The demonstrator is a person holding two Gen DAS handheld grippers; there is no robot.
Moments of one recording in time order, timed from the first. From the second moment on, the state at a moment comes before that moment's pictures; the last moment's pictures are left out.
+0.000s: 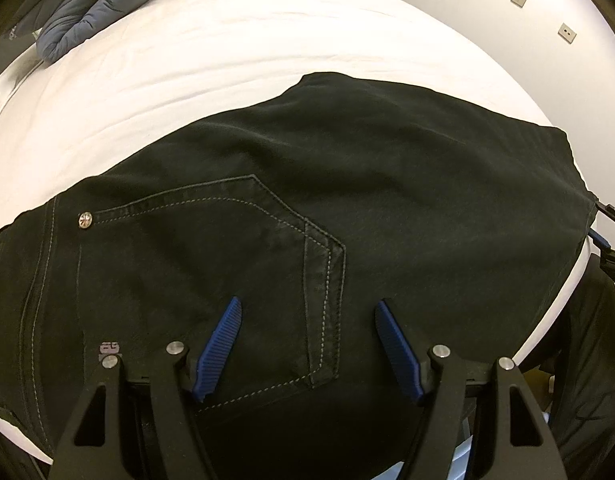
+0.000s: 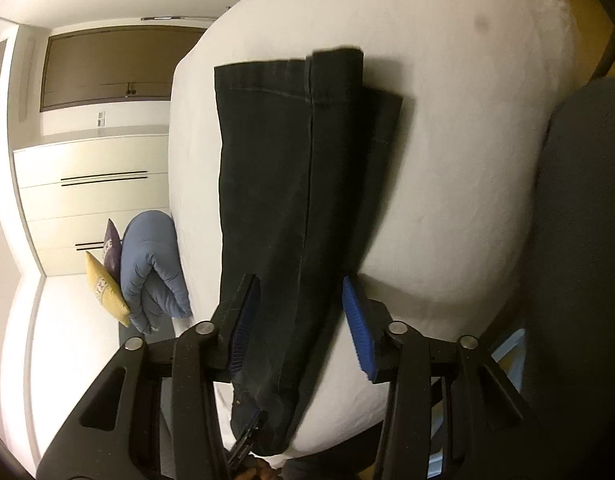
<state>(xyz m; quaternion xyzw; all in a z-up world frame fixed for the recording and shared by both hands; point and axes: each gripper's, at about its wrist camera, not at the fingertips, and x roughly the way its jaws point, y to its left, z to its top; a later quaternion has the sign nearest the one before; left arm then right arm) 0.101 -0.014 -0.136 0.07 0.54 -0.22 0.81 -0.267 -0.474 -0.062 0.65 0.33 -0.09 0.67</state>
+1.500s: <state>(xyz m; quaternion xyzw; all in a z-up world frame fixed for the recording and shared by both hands) 0.093 0.025 -0.129 0.08 0.55 -0.22 0.80 -0.248 -0.456 -0.098 0.64 0.34 -0.07 0.68</state>
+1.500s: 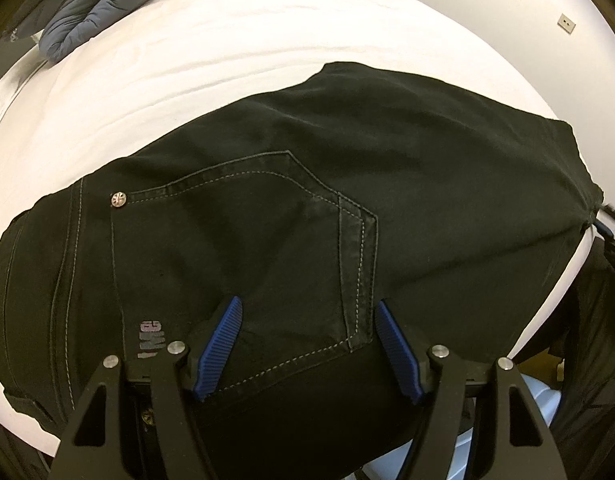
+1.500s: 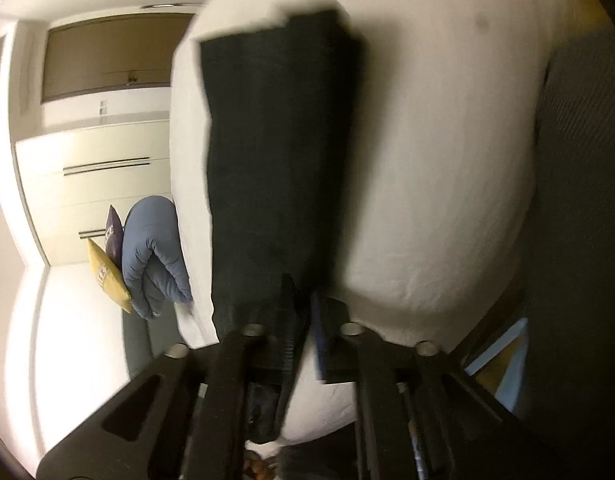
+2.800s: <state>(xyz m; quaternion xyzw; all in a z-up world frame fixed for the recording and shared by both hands) 0.050 0.137 -0.060 0.01 0.45 -0.14 0.88 0.060 -0.165 -0.155 0.31 0.55 0.17 0.76</state>
